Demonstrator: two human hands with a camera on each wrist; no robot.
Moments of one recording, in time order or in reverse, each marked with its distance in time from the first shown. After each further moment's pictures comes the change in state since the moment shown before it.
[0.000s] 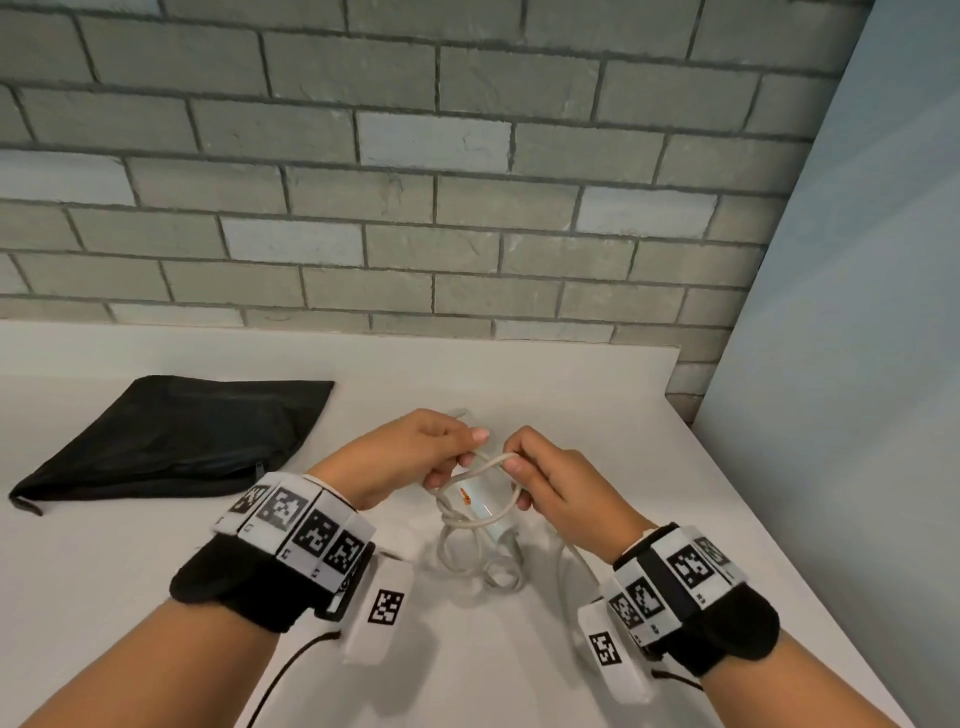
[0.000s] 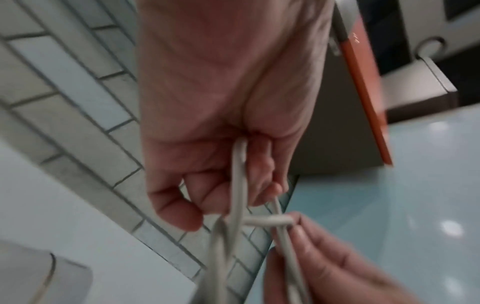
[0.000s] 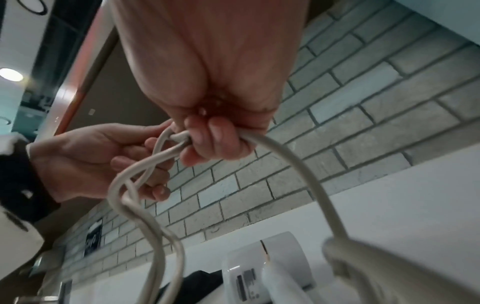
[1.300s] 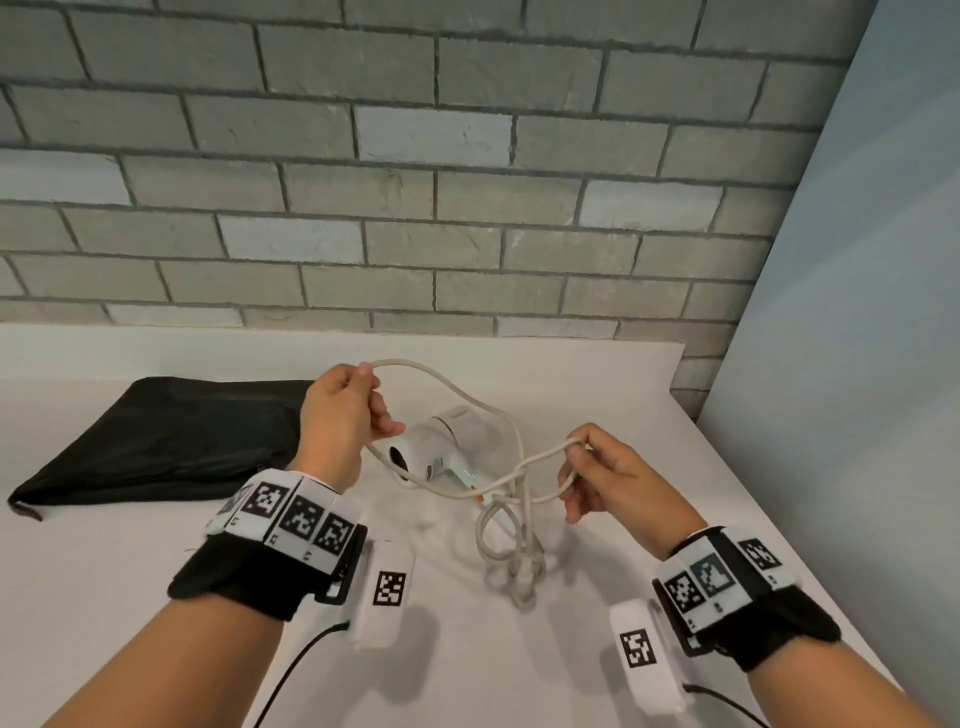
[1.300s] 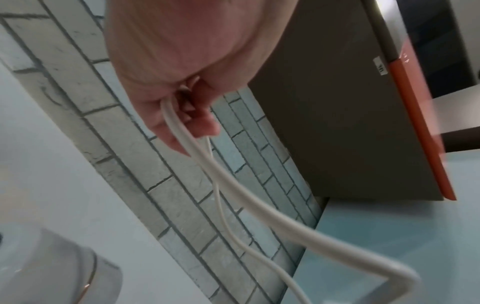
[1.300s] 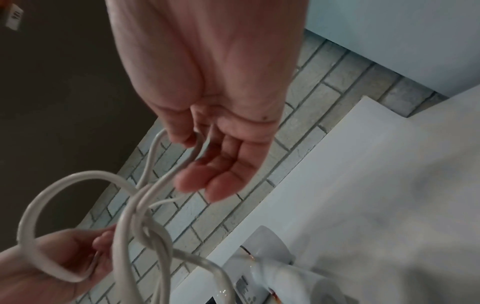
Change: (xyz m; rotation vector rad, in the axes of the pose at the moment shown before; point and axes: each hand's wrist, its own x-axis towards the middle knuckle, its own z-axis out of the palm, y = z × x) left_hand 0.012 -0.019 -0.037 -0.446 0.761 0.062; right_hand -0.012 0.020 -0.020 0.566 0.102 0.344
